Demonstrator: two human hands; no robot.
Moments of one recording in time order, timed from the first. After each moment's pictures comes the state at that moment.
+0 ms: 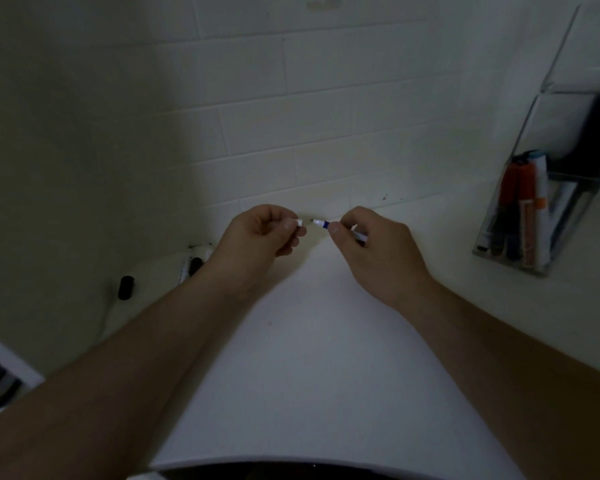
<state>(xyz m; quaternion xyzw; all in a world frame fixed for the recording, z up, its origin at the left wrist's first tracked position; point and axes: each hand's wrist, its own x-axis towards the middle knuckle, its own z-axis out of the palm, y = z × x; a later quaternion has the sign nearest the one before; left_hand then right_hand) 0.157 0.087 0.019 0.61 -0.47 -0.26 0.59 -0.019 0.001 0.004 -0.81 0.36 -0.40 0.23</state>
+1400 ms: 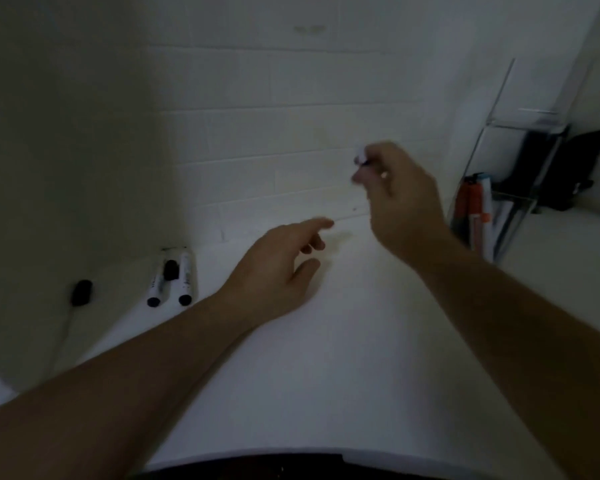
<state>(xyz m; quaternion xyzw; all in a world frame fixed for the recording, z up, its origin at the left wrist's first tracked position) 0.118 0.094 0.009 0.57 -0.73 0.04 0.37 -0.054 -0.005 0.075 -0.79 0.29 -0.52 0.15</state>
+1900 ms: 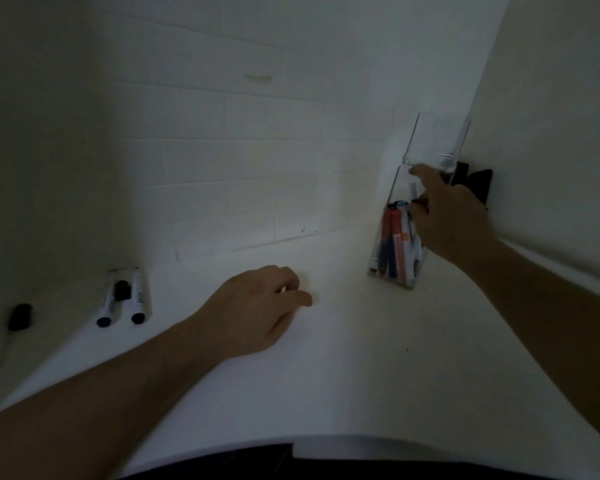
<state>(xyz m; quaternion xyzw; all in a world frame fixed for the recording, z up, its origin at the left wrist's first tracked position) 0.097 0.099 -0.004 0.43 -0.85 0.20 0.25 -0.192 -0.047 0.106 -0.79 0.49 -0.33 -0.17</state>
